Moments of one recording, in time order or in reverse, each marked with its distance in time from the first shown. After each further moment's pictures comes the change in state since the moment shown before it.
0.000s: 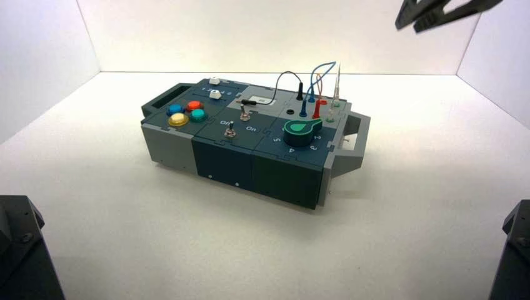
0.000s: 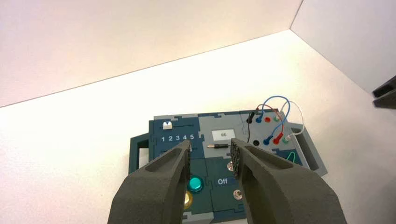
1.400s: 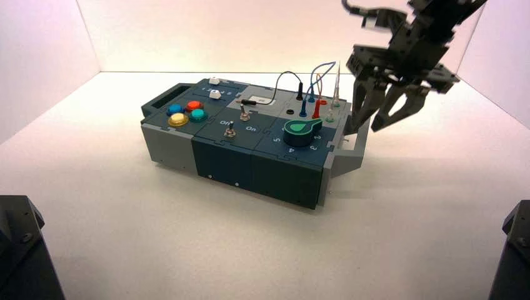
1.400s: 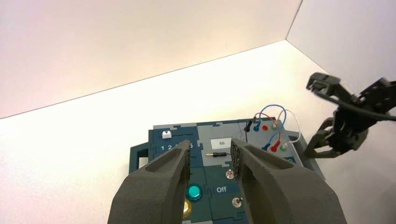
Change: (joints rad) left arm -0.008 -0.009 -0.003 0.000 -0.012 0.002; right arm 0.064 0.655 -0.026 0.060 -0.258 0.000
